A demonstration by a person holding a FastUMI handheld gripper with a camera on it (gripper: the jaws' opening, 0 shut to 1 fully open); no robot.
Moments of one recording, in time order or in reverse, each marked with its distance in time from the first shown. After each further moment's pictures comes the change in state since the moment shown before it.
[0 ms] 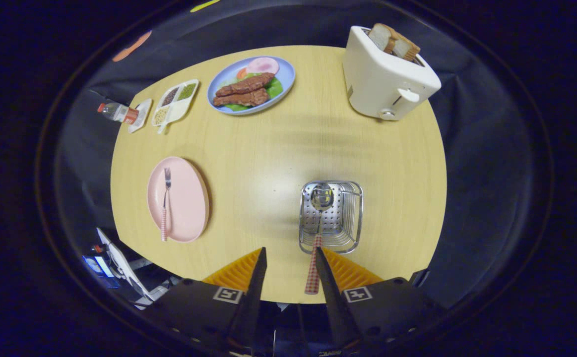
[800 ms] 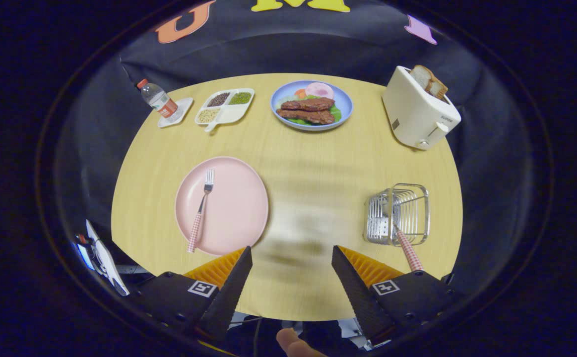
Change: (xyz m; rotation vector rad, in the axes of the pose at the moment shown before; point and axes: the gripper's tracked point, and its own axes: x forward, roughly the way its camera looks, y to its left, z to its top) arm 0.022 0.128 -0.021 -0.071 -0.252 -0.018
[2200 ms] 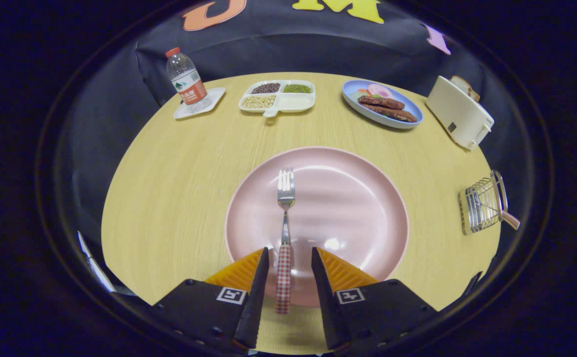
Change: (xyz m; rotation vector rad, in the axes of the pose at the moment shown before) arm 0.116 0.173 -0.001 0.038 -0.143 0.003
